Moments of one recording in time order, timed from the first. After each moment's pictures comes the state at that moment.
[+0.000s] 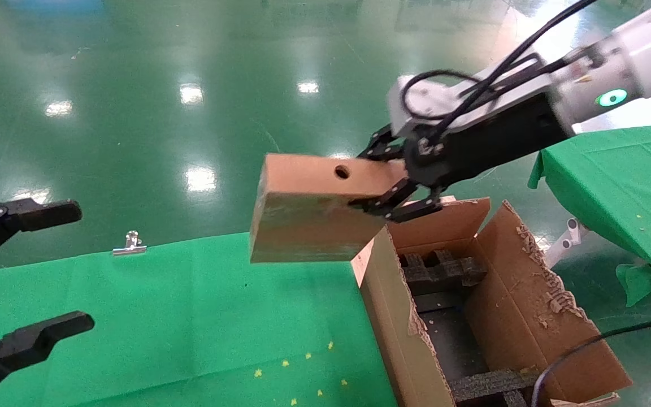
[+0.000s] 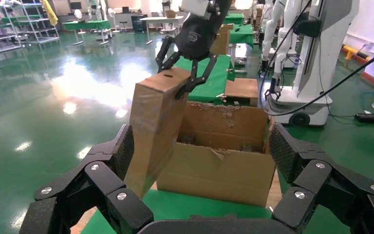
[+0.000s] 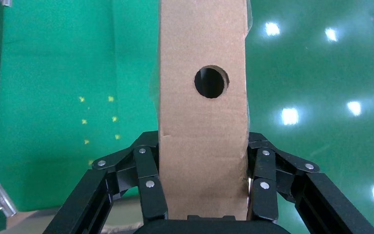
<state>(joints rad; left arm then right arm) -1.07 0.57 0.36 -1.23 0.64 1.43 -0.13 2.08 -0.76 -1.16 0.76 -1.22 -1.60 0.04</state>
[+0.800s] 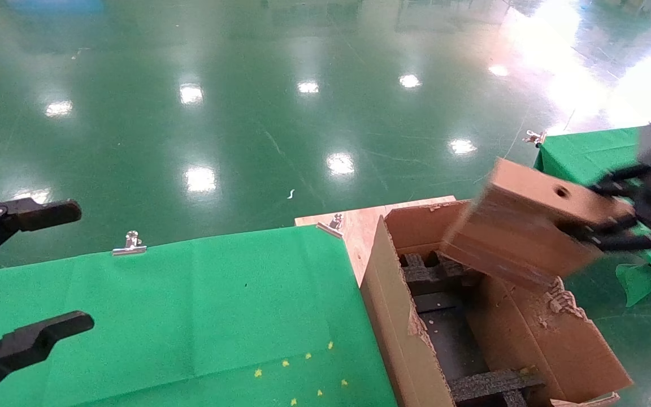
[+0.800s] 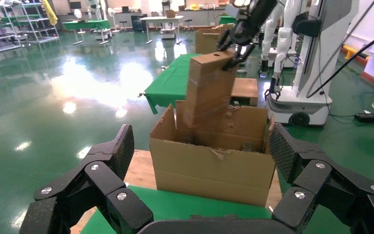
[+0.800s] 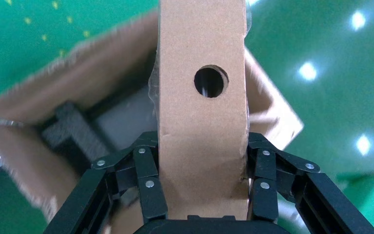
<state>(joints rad) -1.07 0.57 0.36 -1.23 0.64 1.43 -0.13 2.36 -0.33 -1.50 0.71 -1.27 -1.59 0.08</state>
